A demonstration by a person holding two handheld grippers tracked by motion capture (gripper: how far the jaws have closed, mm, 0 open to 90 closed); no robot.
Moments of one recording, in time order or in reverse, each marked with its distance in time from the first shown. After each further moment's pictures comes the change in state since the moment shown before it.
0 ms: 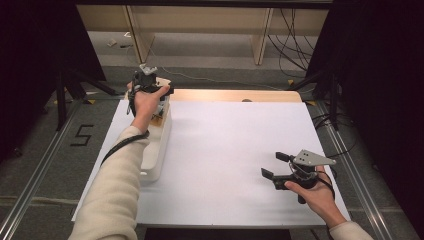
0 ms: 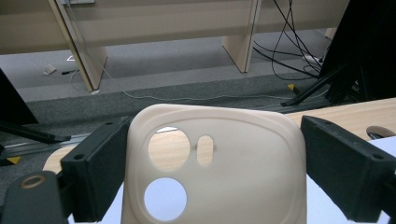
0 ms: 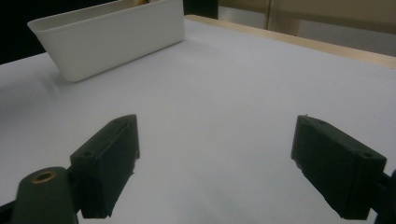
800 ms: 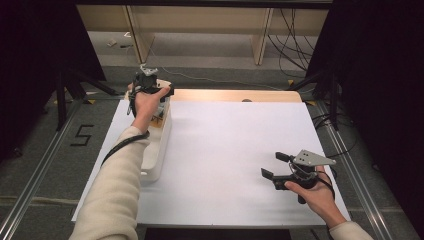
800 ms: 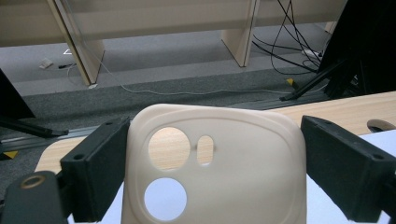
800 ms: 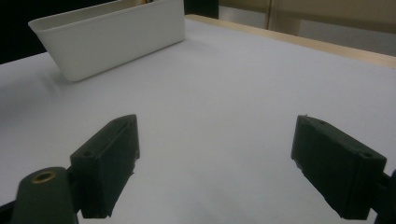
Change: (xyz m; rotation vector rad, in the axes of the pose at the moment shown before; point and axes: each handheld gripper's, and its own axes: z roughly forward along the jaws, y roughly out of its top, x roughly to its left) left arm 0.001 -0.004 0.004 0.023 -0.006 -0.006; right arm 0.000 0.000 0.000 0.003 0.001 -0.001
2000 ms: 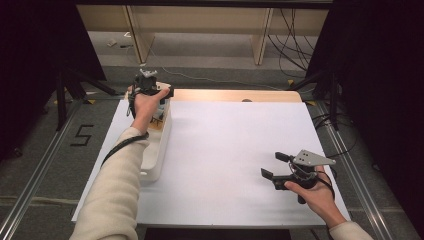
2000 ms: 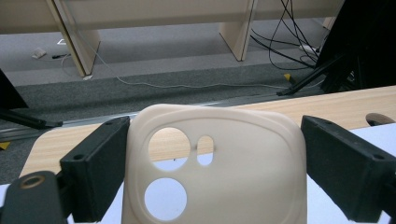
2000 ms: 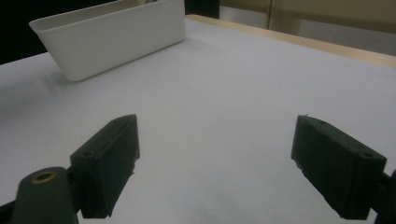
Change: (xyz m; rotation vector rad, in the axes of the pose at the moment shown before) left arm 0.004 -0.007 0.004 0.029 -0.014 -0.024; right arm 0.000 0.000 0.001 -0.002 0.003 0.000
